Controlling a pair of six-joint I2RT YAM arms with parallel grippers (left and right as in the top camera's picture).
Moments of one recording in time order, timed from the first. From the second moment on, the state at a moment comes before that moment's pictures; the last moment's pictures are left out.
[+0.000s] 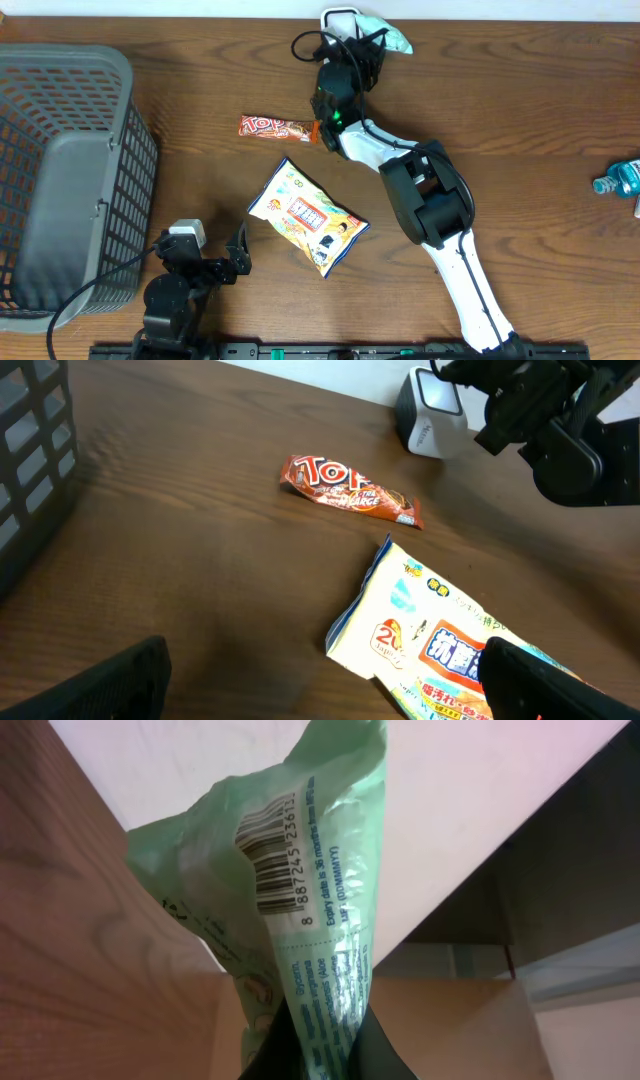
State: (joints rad) left arm -0.17 0.02 0.13 -0.45 0.02 -0.31; right arm 0.55 2.57 1.82 0.95 1.21 -1.80
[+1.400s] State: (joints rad) left arm -0.17 0.02 0.13 -0.45 0.02 -0.31; right arm 0.62 2.59 1.82 0.74 1.21 -1.80
